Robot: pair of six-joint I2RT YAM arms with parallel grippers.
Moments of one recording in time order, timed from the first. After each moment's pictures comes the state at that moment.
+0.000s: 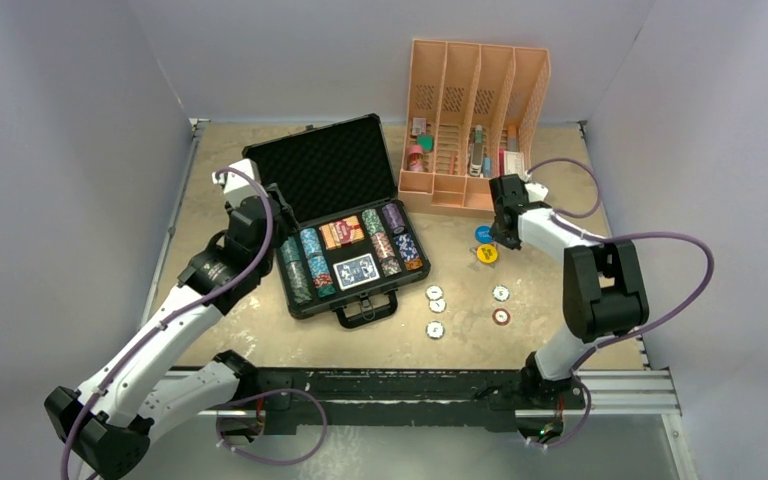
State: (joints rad) left arm -0.56 0.92 0.94 -0.48 -0.63 -0.60; right arm 0.20 1.64 0.98 -0.45 0.43 0.69
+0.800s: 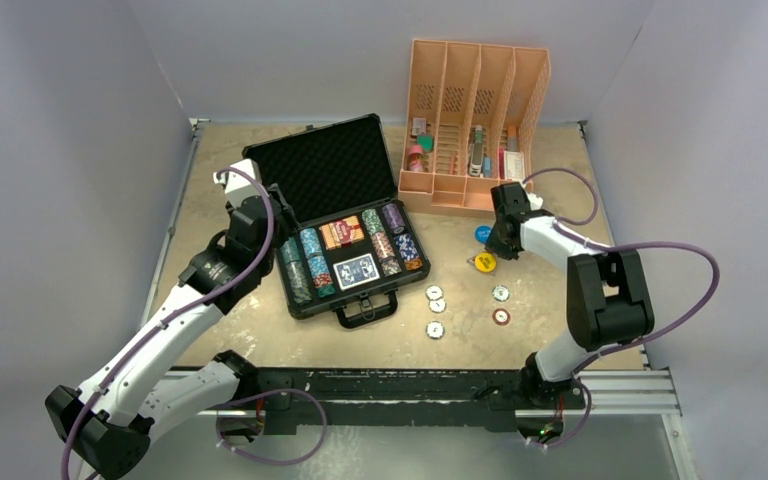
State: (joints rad) left arm -0.56 0.92 0.94 -0.48 -0.62 -0.60; right arm 0.19 1.61 0.92 -0.44 0.29 0.65
